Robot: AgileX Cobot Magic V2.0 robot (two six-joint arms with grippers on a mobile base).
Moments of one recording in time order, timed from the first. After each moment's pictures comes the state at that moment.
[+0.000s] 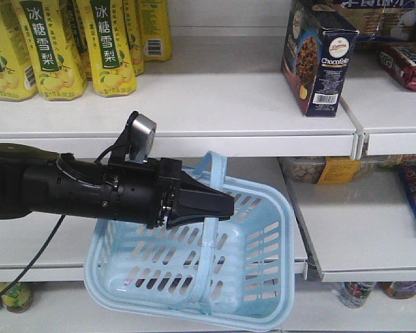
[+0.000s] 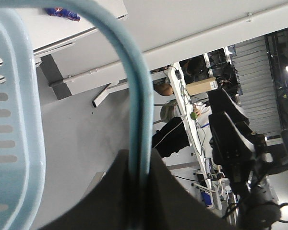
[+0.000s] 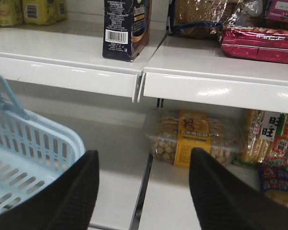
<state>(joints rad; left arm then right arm) -0.37 1.61 -0.98 -1.63 1.10 0.84 0.14 0.20 -0.35 0.11 0.38 -0.16</state>
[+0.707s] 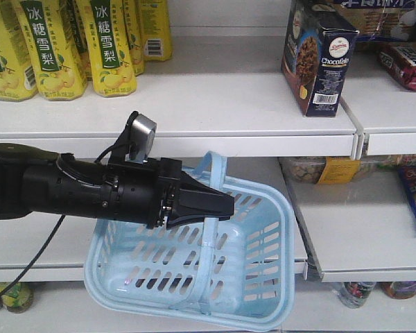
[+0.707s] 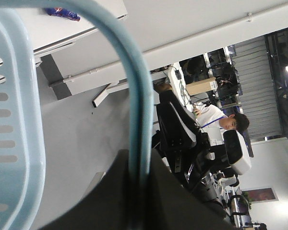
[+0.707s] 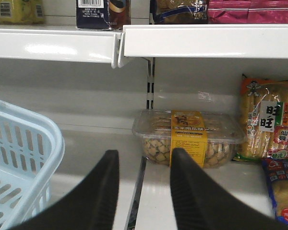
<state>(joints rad) -0.37 1.61 -0.98 -1.63 1.10 0.84 0.14 0.20 0.01 0.12 -0.09 -0.11</state>
